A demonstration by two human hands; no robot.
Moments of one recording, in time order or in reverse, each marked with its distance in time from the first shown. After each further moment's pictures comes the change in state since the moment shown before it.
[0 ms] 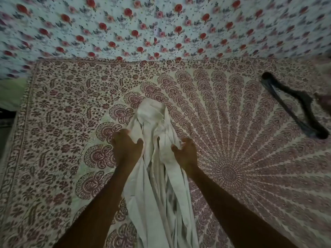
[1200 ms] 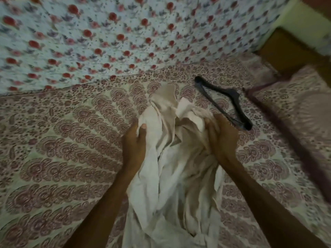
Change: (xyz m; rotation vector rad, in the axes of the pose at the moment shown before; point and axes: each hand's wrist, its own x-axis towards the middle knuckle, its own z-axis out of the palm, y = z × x) left_hand -0.094 0.252 0.122 -0.454 -0.114 0.438; right_hand 0.043 0.073 -0.355 -0.198 0.648 -0.439
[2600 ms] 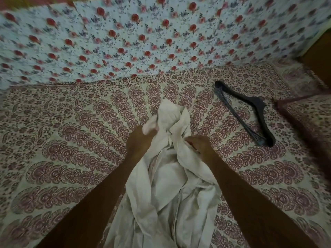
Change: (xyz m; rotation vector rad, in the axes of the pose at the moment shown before) left_hand 0.017 -0.024 0.055 0.374 0.029 -0.440; right_hand 0.026 0.081 0.134 0.406 -0.855 0.680
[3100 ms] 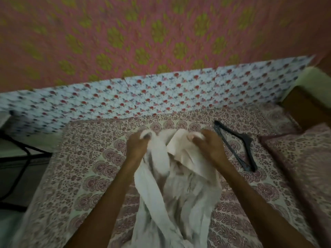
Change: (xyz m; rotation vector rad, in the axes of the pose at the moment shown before) left_hand -0.134 0.146 -0.250 -0.306 0.114 0.032; right_hand -0.293 -0.211 -0.085 -0.225 0.278 -0.730
